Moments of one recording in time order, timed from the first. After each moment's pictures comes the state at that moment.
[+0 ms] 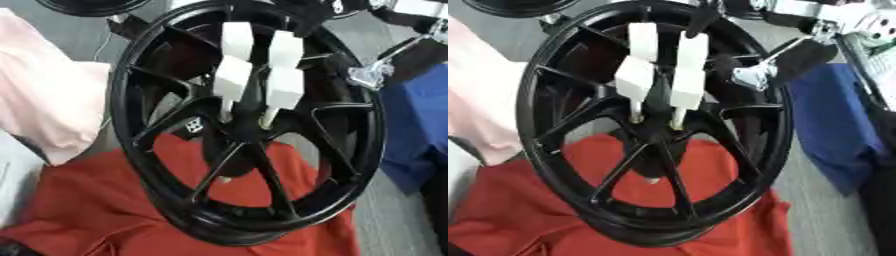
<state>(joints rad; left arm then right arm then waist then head) -0.07 0.29 0.24 -1.95 0.08 0.08 0.56 -0.69 -0.64 0.17 -1.78 0.12 -0.40 0.78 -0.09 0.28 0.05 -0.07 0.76</state>
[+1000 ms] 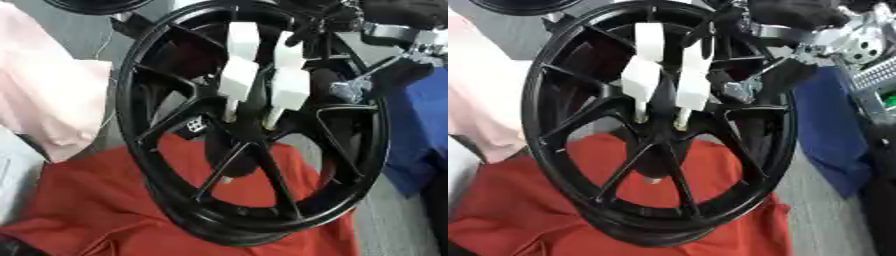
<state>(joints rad) -0.07 0.29 0.24 -1.95 0.07 0.08 0.56 -0.68 -0.60 0.19 -1.79 0.39 -0.46 0.72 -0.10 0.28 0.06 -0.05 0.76</state>
